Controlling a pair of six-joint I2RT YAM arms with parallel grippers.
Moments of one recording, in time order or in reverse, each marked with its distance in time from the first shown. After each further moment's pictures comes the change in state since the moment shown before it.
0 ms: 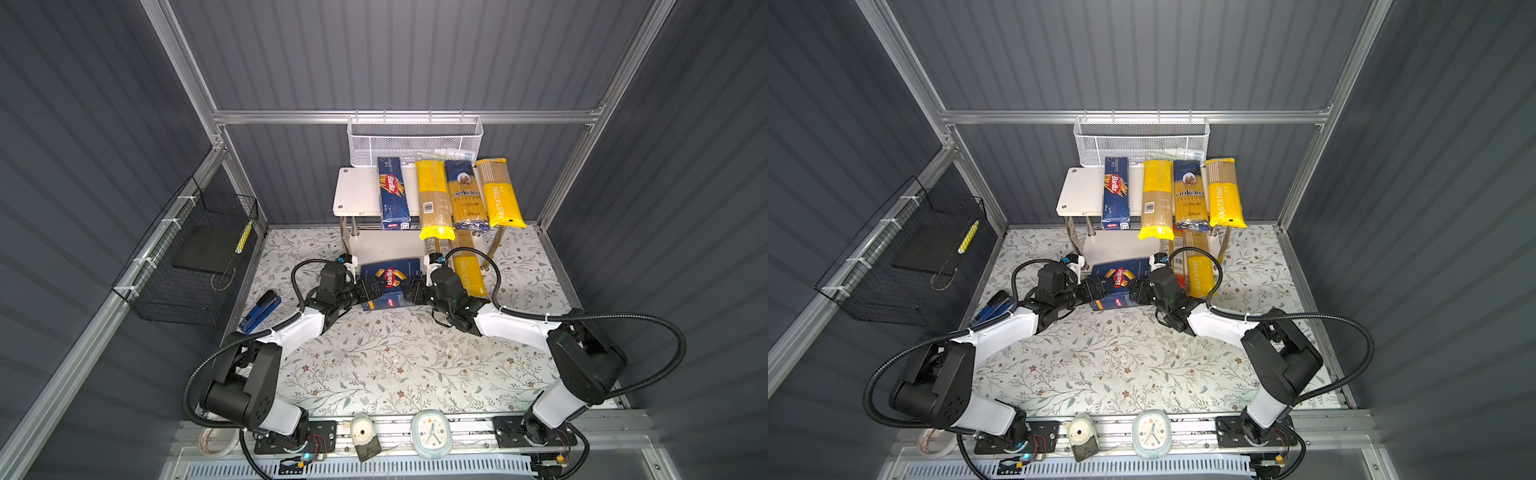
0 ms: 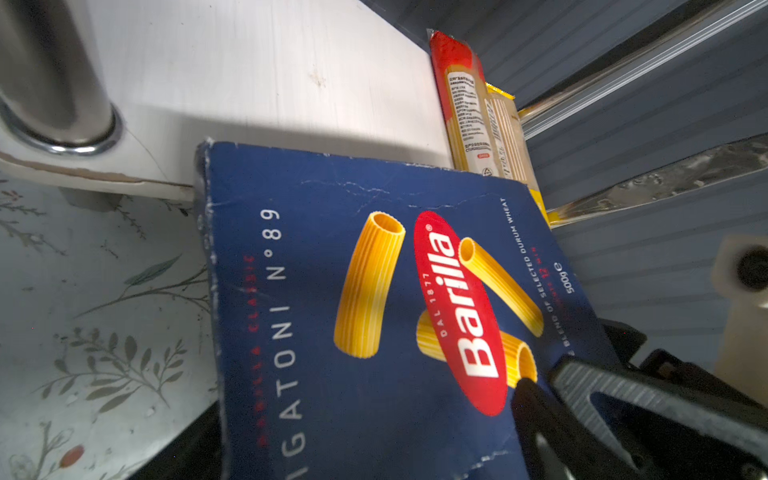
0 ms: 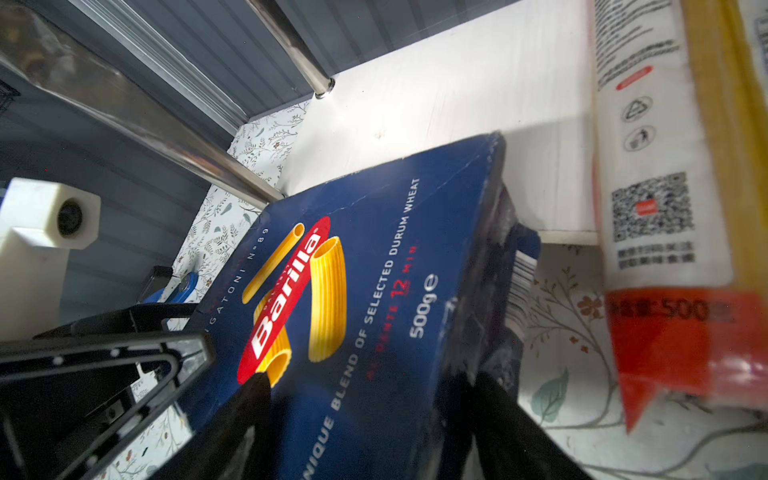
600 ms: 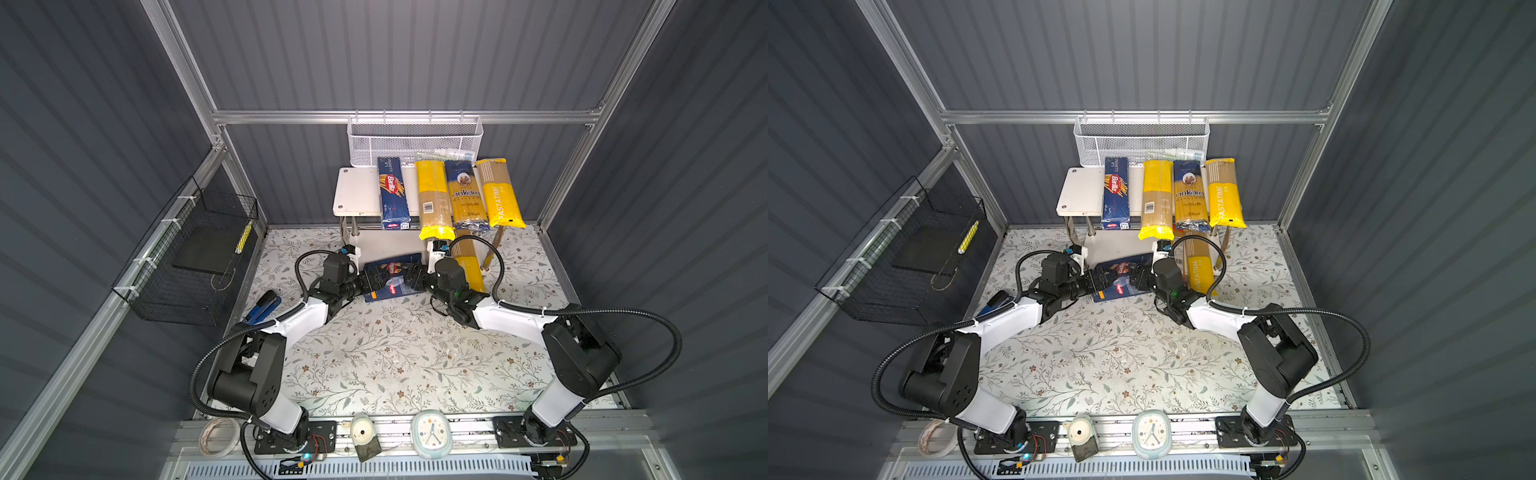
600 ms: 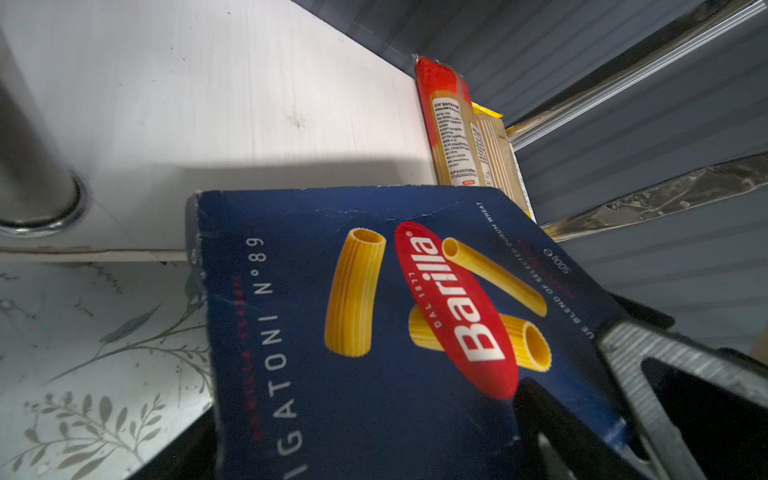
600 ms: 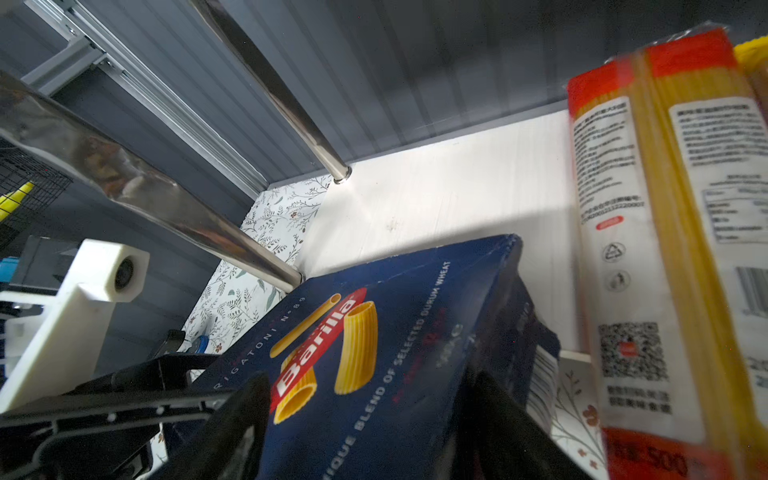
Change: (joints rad) left arm 0.000 0.061 0.115 -0.029 0.003 0.020; right arm -0.041 0.040 0.043 0.158 0.029 -0.036
